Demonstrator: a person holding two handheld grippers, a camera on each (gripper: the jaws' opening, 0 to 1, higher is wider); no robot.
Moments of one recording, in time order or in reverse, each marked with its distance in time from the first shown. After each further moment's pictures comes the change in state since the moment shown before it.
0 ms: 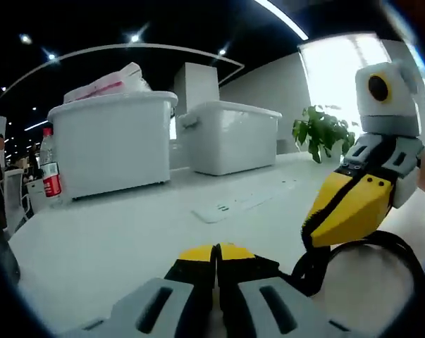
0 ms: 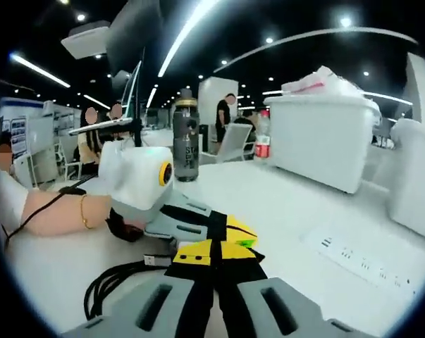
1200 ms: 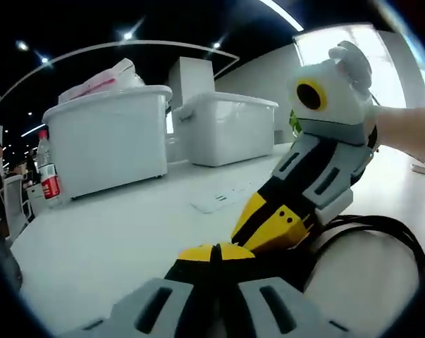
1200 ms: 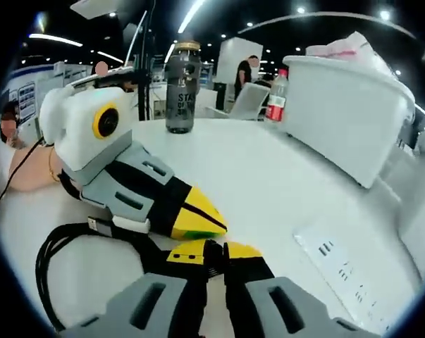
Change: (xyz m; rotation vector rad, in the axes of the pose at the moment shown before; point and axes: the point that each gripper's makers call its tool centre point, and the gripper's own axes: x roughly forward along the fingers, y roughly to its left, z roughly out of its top) left arm -0.004 -0.006 -0.015 0.045 0.054 -0.006; right arm 0.052 -0.046 -0.046 -0.192 0.253 0.077
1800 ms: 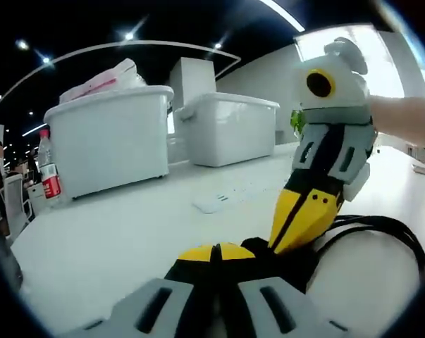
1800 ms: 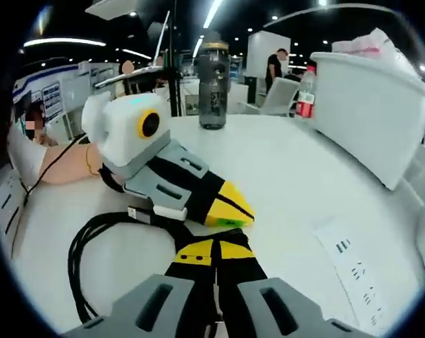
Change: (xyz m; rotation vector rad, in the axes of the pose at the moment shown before) left arm 0.001 0.003 0.001 0.000 -0.002 0.008; right arm -0.019 0.027 -0.001 0.080 0.048 0.240
